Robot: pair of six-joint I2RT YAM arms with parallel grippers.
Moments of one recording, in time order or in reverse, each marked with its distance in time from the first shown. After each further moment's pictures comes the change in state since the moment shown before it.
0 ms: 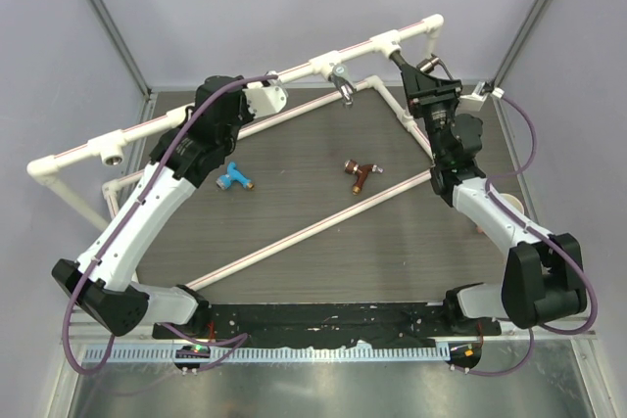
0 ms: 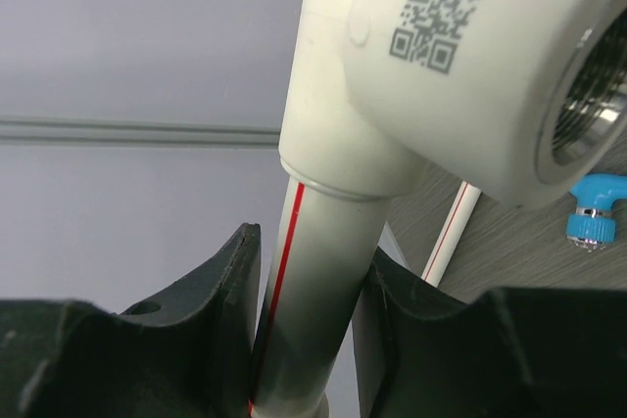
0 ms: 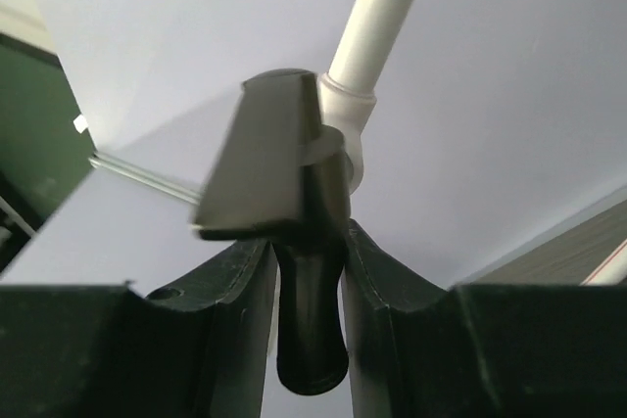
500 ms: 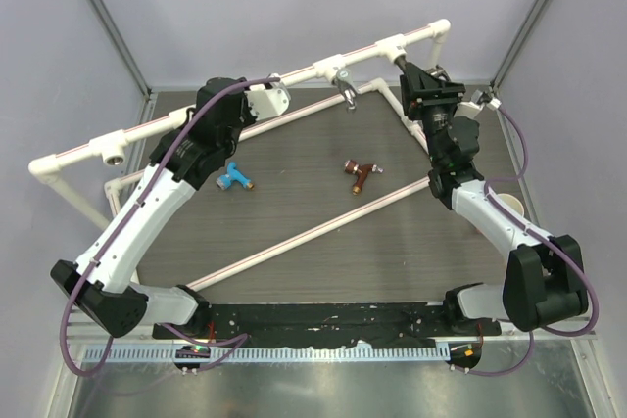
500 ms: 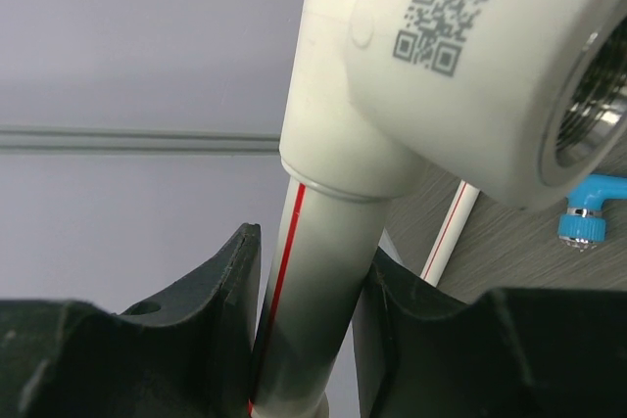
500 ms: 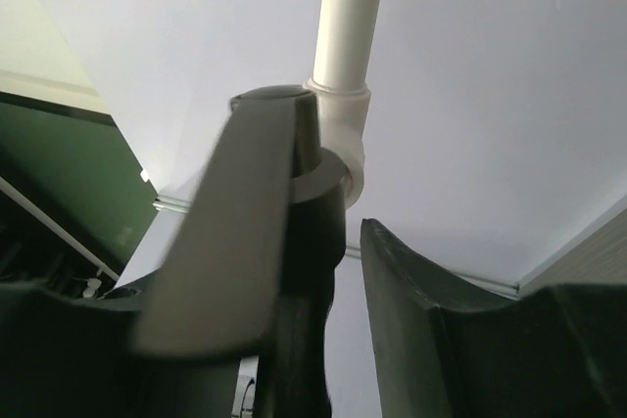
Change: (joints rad) left arm -0.012 -0.003 -0.001 -0.007 0.001 -0.001; right arm 0.019 -0.007 -0.023 -0.028 0.083 0.312
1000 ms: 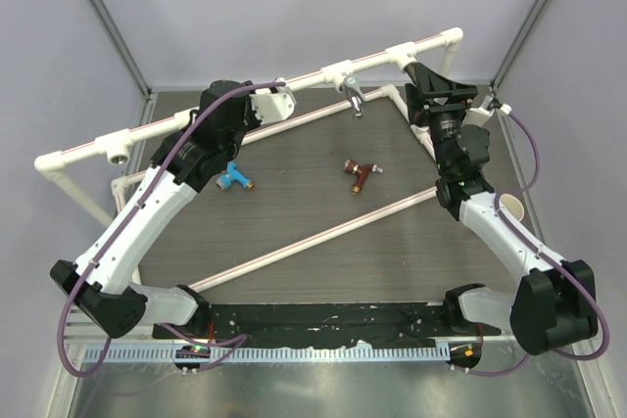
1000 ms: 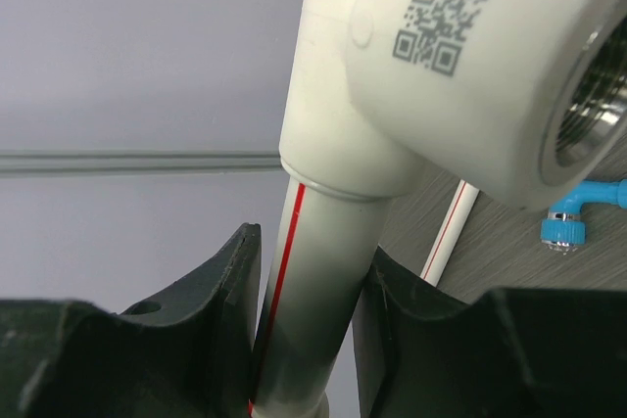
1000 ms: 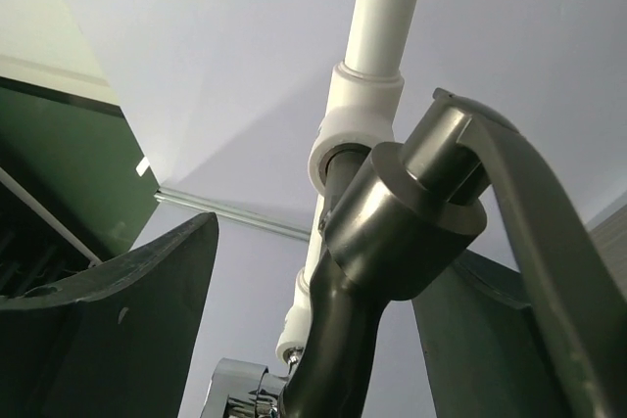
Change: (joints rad) left arm -0.028 -0.007 0.000 -0.015 0.024 -0.003; right arm -0.005 -0.095 -0.030 -0.047 0.004 -0.028
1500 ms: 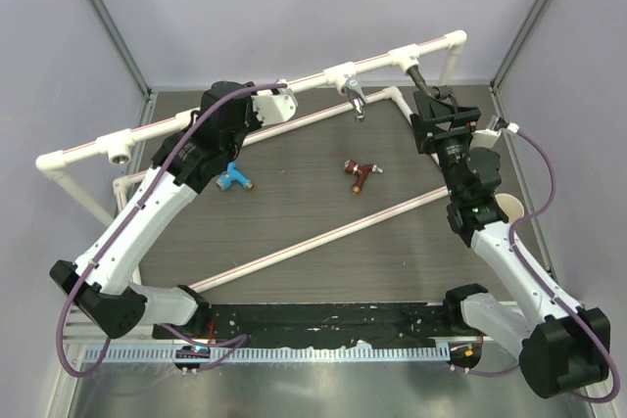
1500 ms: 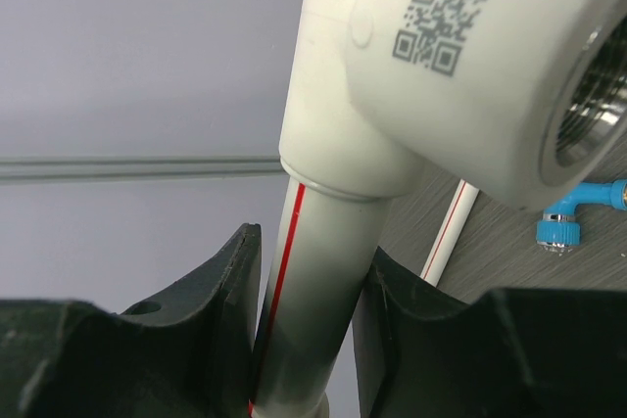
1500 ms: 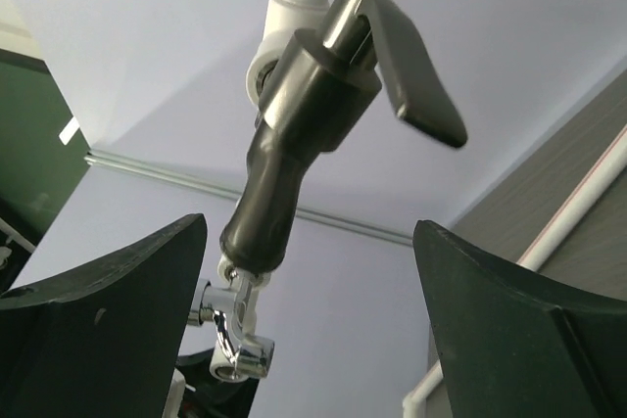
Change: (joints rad) left arm -0.015 -0.002 0.000 -0.005 0.007 0.000; right arm -0.010 -0.235 -0.146 -0.198 -0.047 -0.100
